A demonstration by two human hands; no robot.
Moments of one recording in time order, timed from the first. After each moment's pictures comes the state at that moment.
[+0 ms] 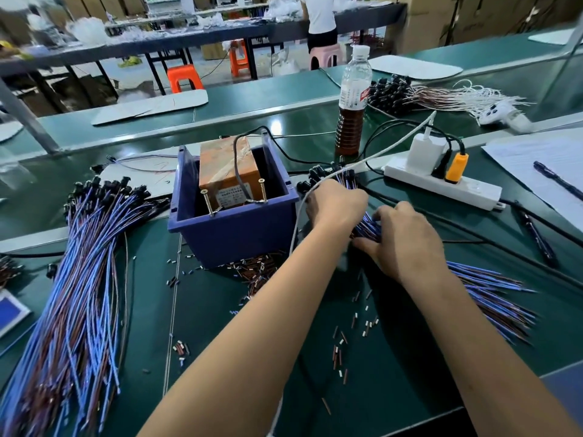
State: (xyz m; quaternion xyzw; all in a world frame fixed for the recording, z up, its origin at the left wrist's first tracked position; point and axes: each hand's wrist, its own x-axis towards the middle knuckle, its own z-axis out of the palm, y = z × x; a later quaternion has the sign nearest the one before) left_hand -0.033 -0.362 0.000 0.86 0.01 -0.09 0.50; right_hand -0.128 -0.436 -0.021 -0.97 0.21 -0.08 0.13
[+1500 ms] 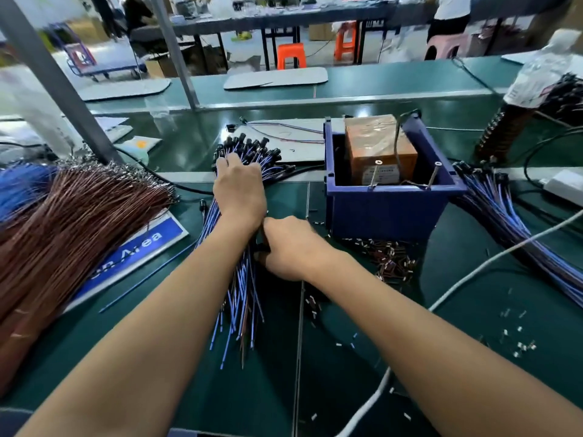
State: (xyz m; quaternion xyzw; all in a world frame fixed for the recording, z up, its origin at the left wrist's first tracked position) left_hand 0.012 -0.023 -0.015 0.98 0.11 0.19 -0.01; right_hand -0.072 -0.135 -0.009 -0.96 -0.21 0.09 0.18
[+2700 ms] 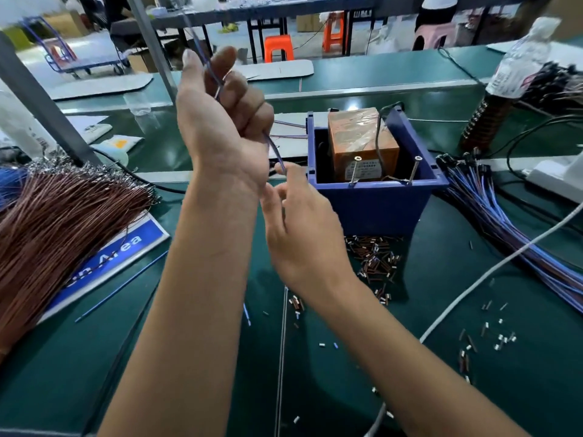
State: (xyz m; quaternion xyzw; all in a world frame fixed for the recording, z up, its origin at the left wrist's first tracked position) left_hand -0.056 -0.085 0.114 0.33 -0.03 0.13 0.94; right_hand -0.115 -0.165 0.022 -0.86 -0.10 -0.17 0.47
